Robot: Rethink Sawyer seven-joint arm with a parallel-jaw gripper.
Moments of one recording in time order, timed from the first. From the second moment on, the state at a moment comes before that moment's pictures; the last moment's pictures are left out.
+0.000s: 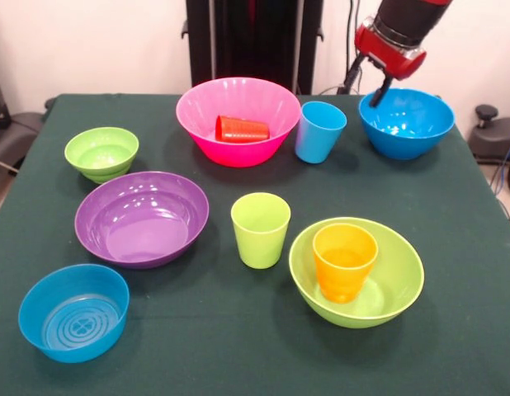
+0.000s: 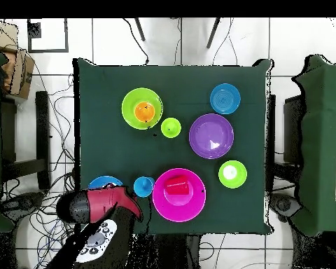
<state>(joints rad) 0.37 -0.57 -0.30 1.88 0.03 0.47 2.70</state>
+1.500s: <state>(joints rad) 0.33 -0.50 -0.21 1.88 -0.01 0.33 2.70</state>
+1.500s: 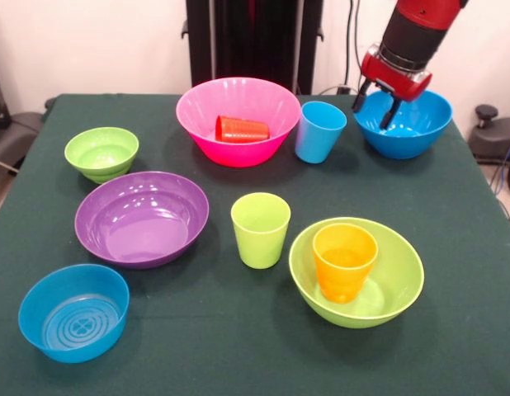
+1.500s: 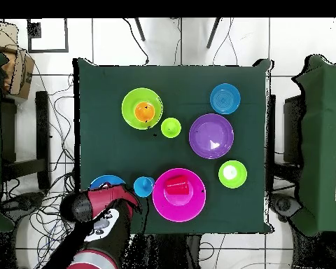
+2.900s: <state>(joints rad) -0.02 -0.59 0.09 2.02 -0.02 0.25 2.70</state>
